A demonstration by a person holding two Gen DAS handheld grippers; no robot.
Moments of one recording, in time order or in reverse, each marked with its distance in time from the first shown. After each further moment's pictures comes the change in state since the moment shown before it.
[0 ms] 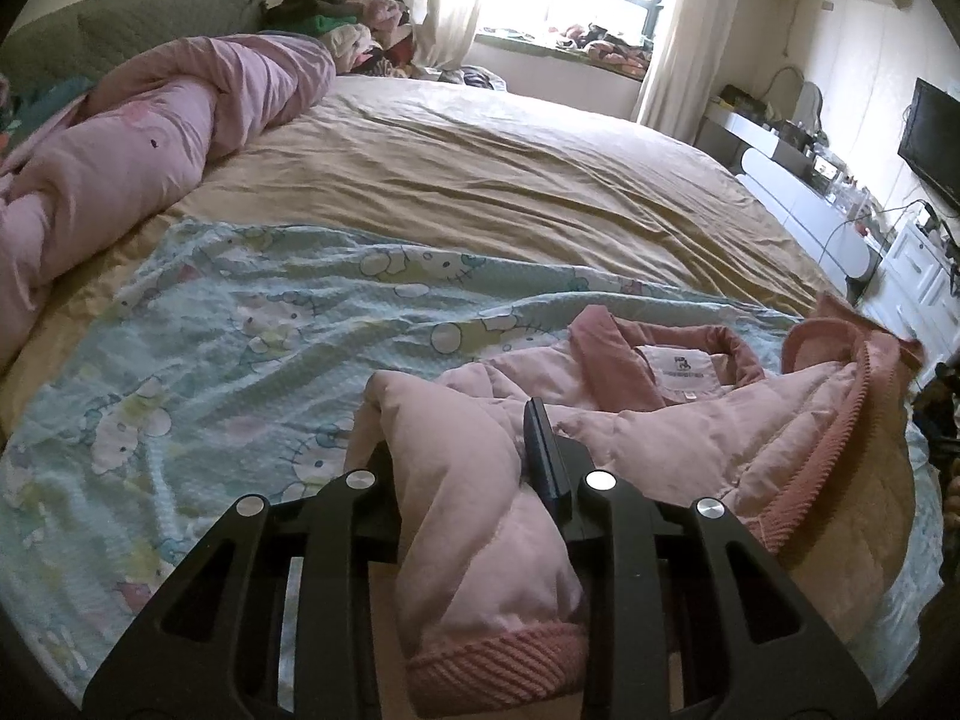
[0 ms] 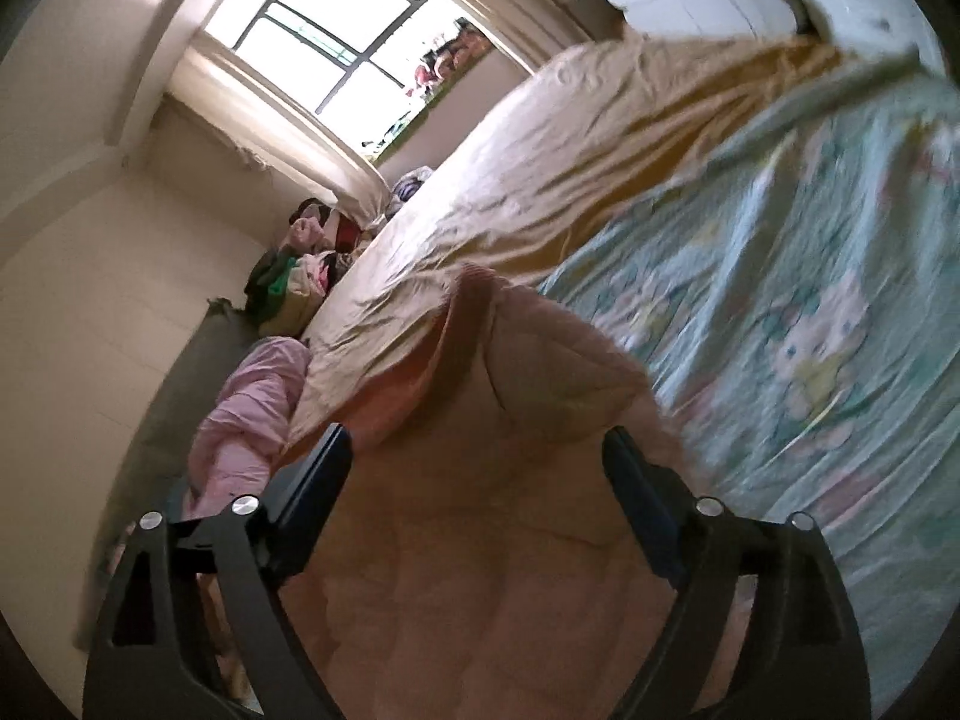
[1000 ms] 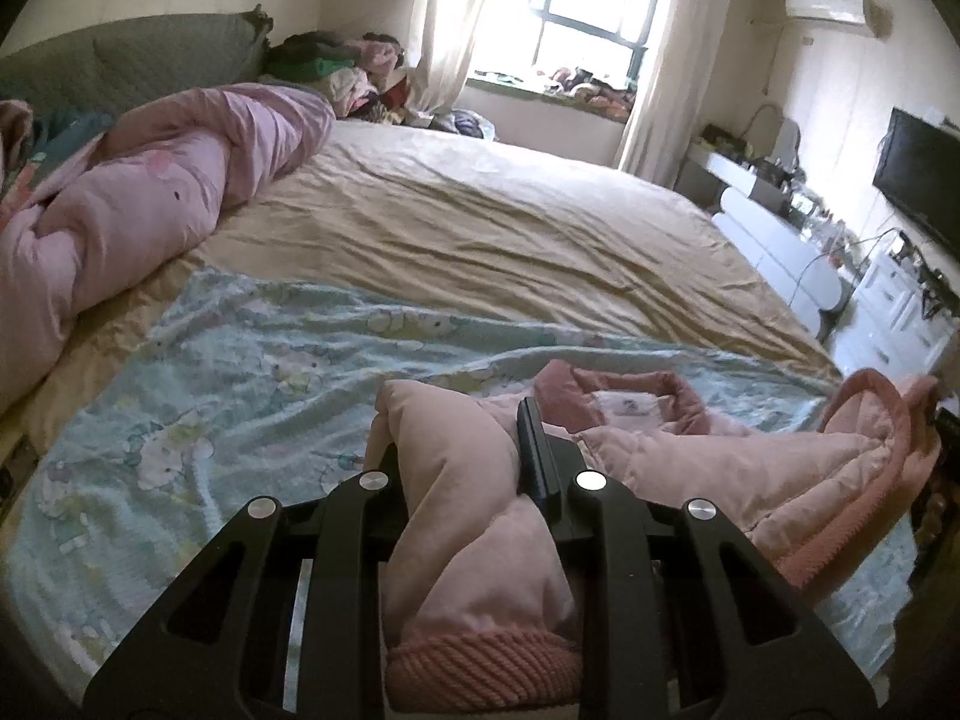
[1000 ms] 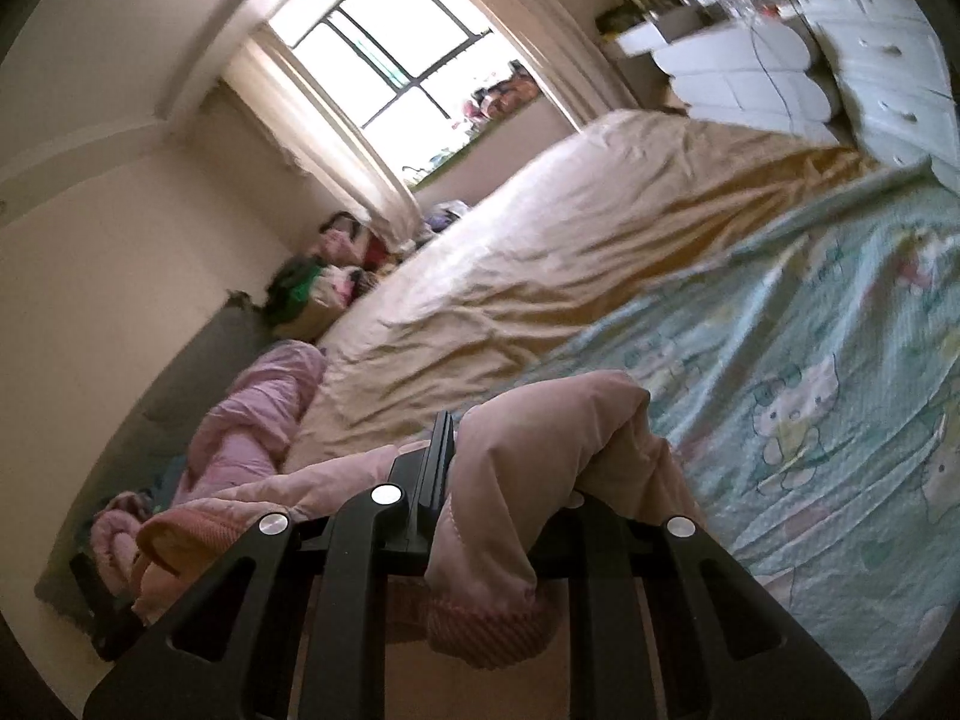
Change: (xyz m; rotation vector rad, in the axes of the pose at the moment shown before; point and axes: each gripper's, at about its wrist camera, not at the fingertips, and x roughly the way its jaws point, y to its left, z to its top) left arm -0.082 -0.003 0.015 -0.003 -0.090 -0.027; right arm -0.043 0.038 0.002 -0.116 -0.068 -0.006
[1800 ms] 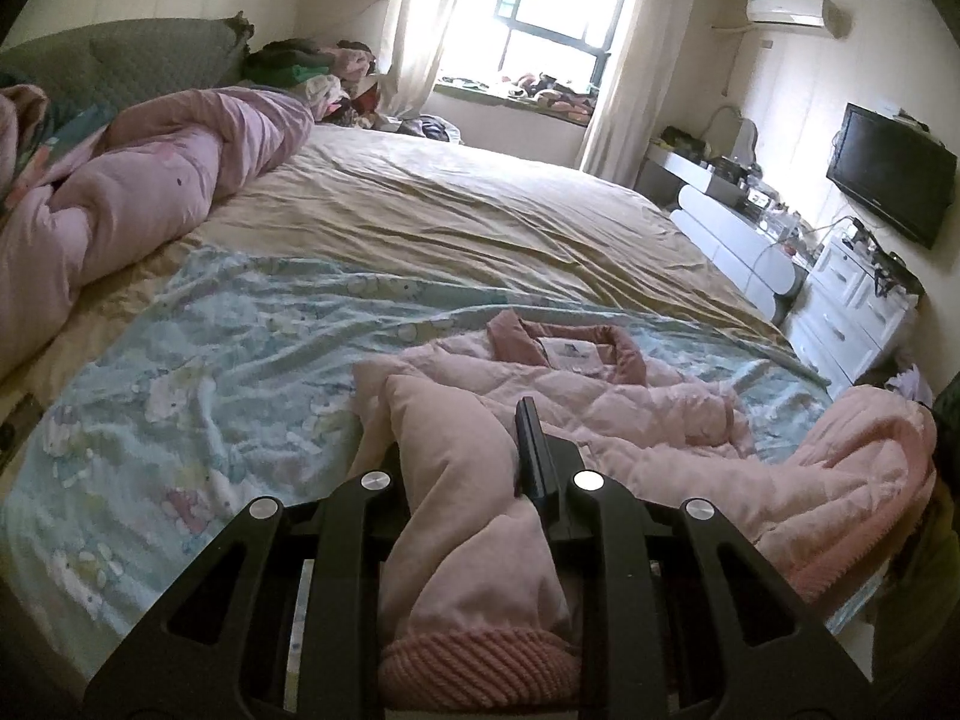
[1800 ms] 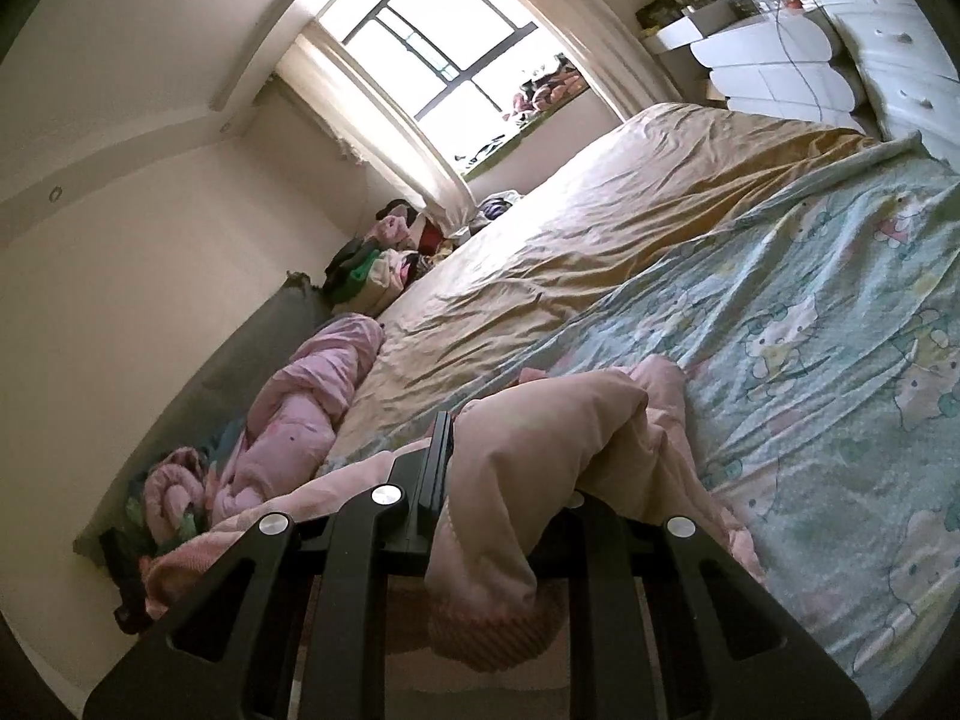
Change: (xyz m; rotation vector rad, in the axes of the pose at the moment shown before) left arm -0.090 -0.006 -0.061 0.013 -0.024 -0.090; right arm -0.102 -0.002 -0.057 -0.031 0.008 0.156
